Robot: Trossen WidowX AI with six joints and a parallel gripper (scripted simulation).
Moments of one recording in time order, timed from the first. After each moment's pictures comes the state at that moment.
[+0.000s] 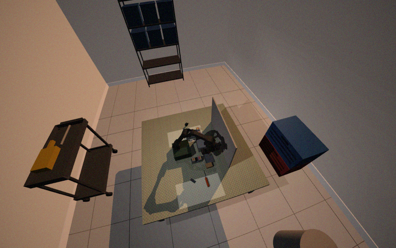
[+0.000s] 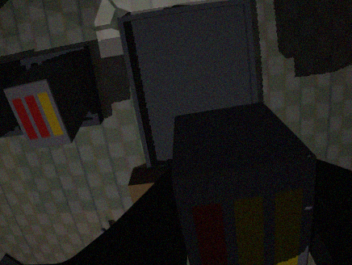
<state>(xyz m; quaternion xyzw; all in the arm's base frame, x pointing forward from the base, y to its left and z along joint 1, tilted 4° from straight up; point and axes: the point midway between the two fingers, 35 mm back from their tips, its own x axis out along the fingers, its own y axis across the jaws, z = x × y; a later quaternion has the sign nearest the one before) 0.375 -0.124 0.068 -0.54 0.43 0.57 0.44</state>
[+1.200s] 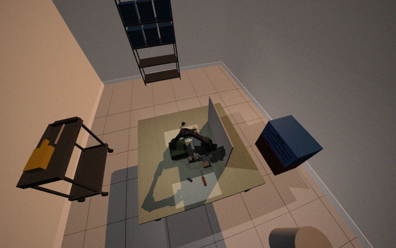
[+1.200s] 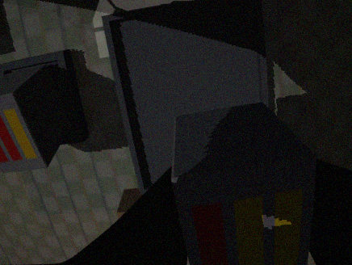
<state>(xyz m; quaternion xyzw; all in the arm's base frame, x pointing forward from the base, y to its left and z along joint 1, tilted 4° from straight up) 0.376 -0.123 0.033 -0.54 0.43 0.57 0.44</state>
